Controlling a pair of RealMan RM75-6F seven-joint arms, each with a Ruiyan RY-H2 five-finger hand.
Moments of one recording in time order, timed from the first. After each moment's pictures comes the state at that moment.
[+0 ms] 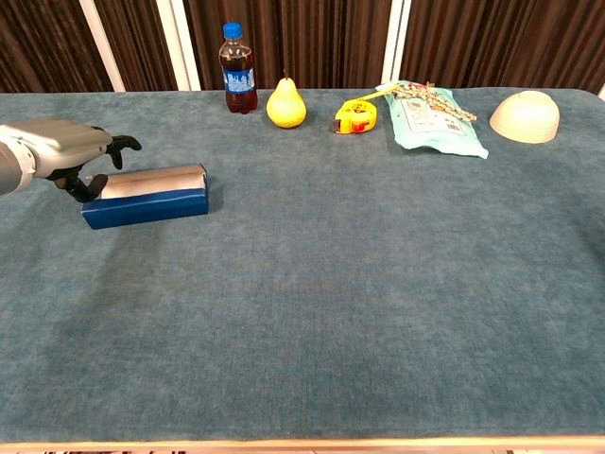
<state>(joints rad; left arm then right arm) -0.83 -1.54 -0.09 -1.27 0.70 0.91 0.70 0.07 -1.13 0.08 -1.59 -1.47 1.48 -0.04</state>
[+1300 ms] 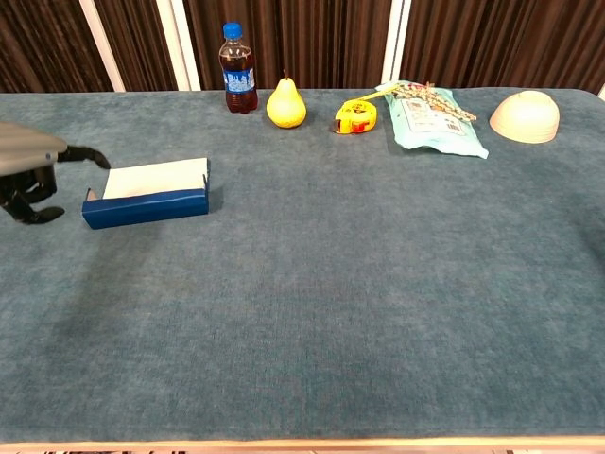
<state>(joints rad) -0.73 -1.31 0.00 -1.59 0.86 0.93 0.63 0.06 -1.12 0.08 -1.59 -1.47 1.49 -0.04</state>
